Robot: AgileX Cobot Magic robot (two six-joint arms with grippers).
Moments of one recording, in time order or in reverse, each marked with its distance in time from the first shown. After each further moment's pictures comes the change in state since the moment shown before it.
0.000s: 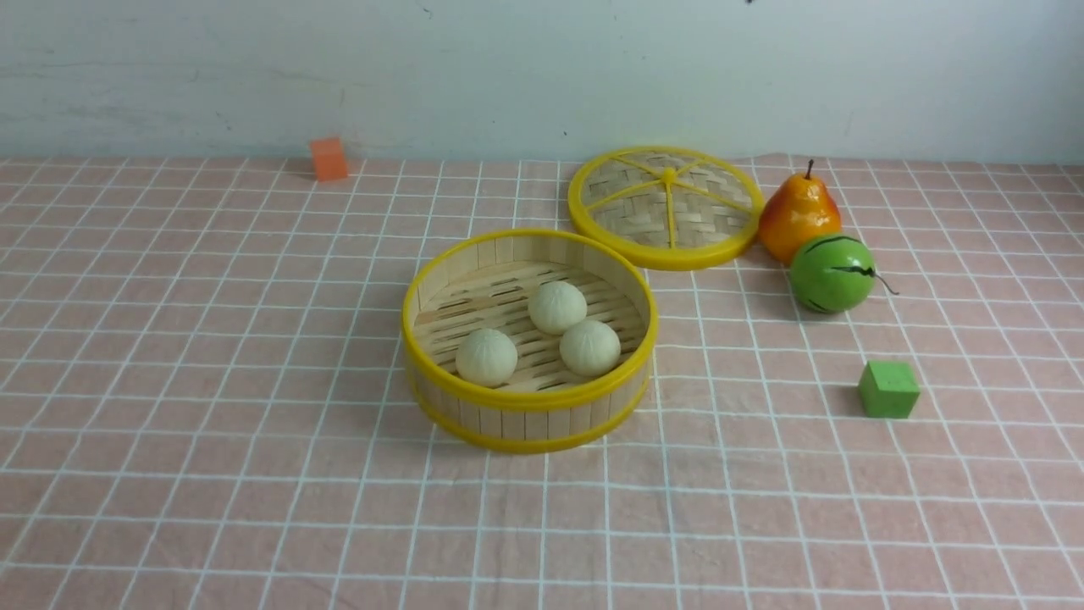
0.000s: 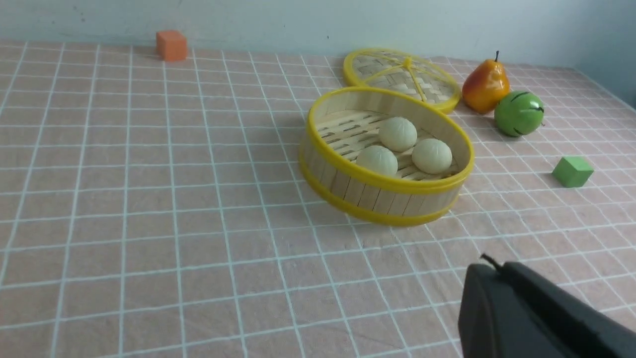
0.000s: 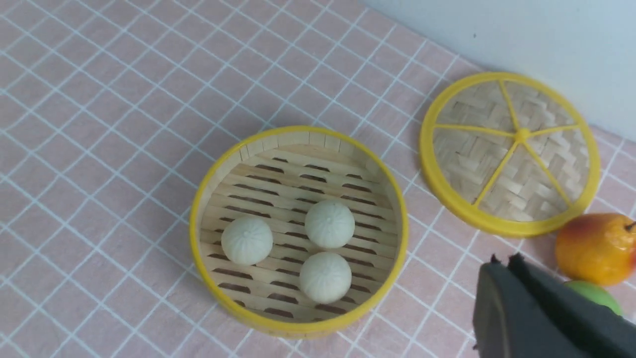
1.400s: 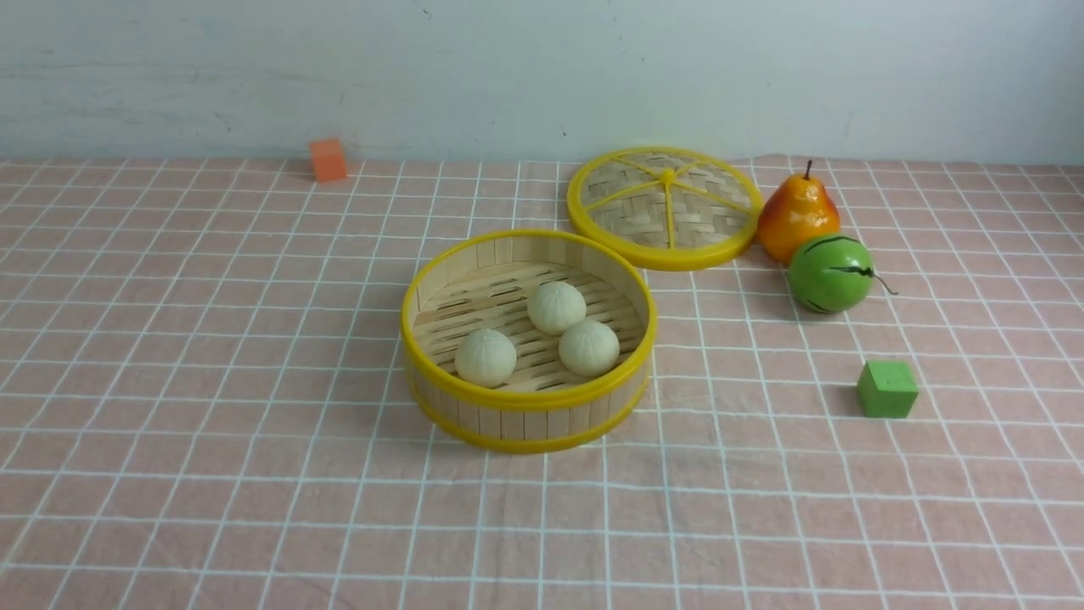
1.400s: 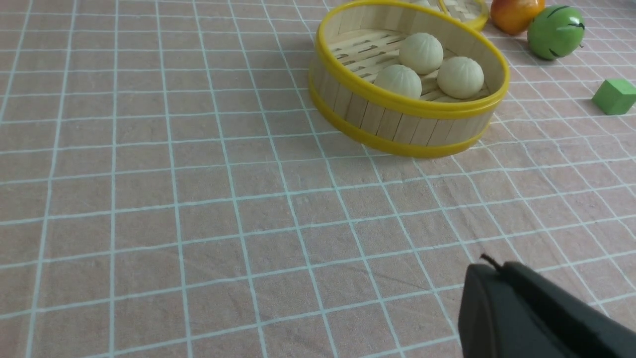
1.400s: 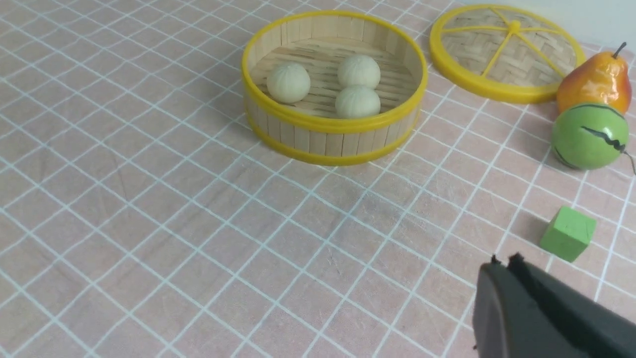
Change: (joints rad) right arm 0.000 -1.246 1.550 0.038 -0.530 -0.025; left arm 0.000 0.000 0.155 0.000 -0.064 0.000
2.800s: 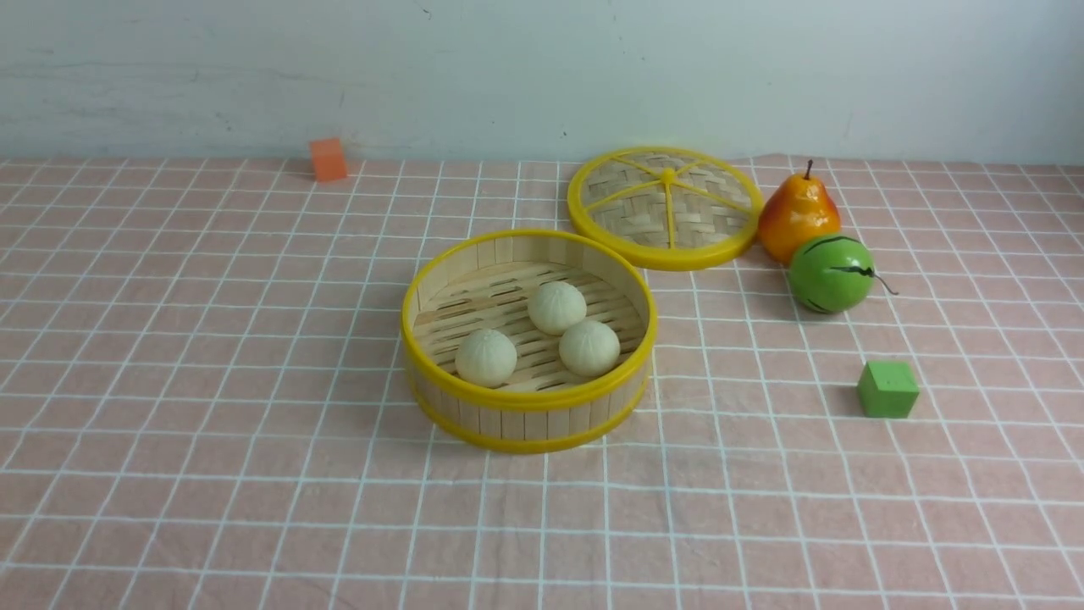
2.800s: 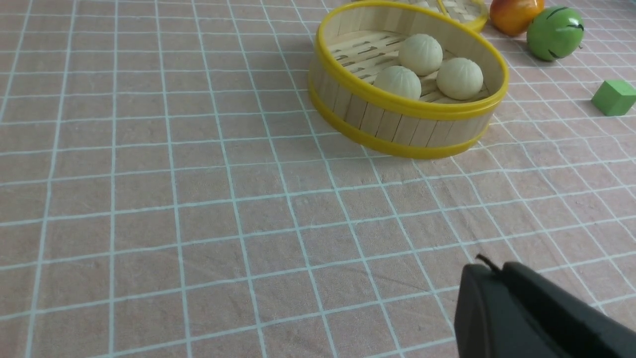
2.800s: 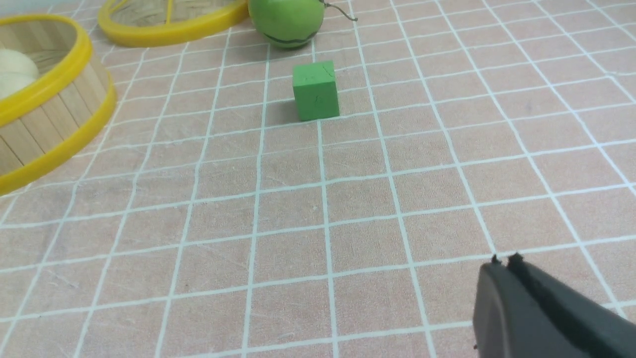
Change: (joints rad) right arm -0.445 -0.499 0.713 -0.193 -0.336 0.414; left arm 0.000 0.000 0.000 0.000 -0.003 0.000
